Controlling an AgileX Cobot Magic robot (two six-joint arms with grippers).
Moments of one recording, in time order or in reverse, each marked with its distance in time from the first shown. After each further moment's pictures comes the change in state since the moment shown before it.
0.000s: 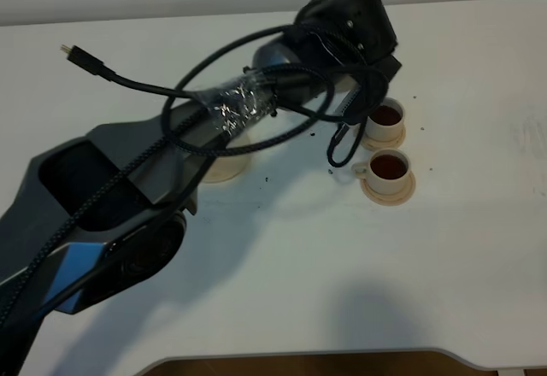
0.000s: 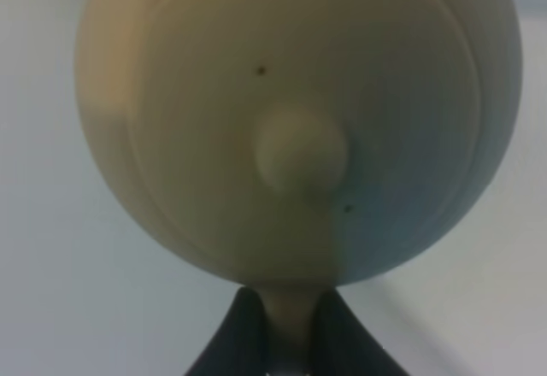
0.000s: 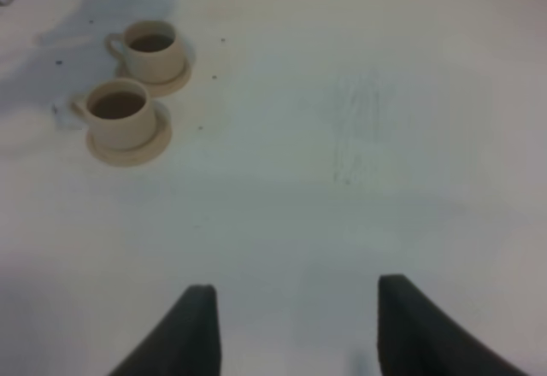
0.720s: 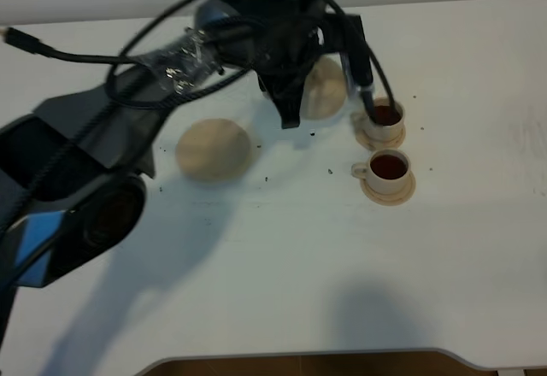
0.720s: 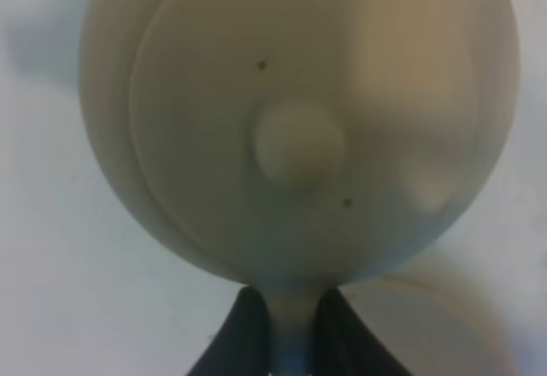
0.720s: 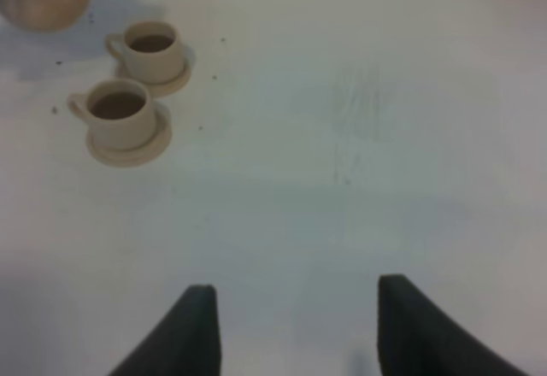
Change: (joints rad) left arm 0.133 -0.063 0.000 -0.494 0.188 -0.446; right arm 0.000 0.000 0.000 0.000 0.000 0.000
